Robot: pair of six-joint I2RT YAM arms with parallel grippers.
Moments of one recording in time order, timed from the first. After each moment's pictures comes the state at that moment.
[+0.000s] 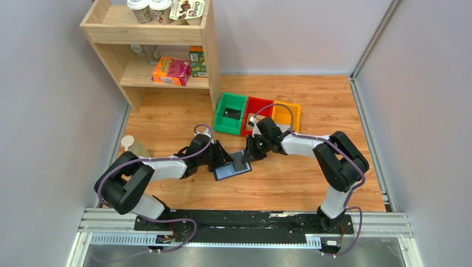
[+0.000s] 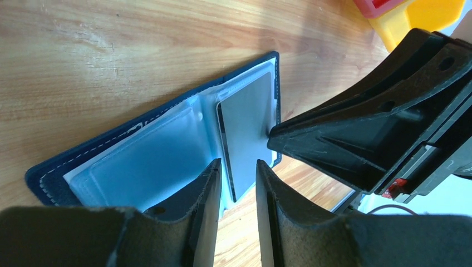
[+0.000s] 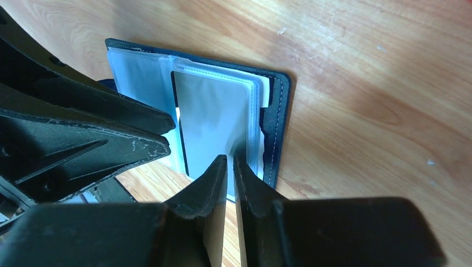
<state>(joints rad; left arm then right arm) -0.63 1.46 0.47 0.31 0.20 -1.03 0.64 1.77 0.94 -0.11 -0.44 0.55</state>
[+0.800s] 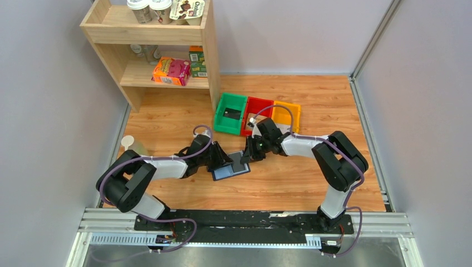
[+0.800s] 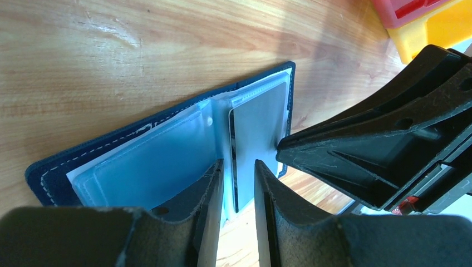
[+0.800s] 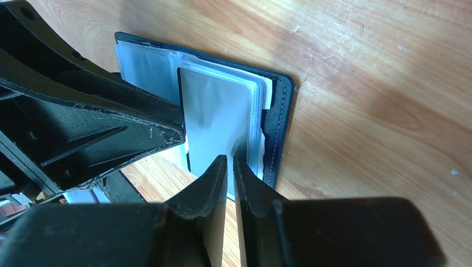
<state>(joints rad) -0.63 1.48 0.47 0.29 0.18 -1.06 0.64 1.78 0.91 -0.04 -0.49 0.58</state>
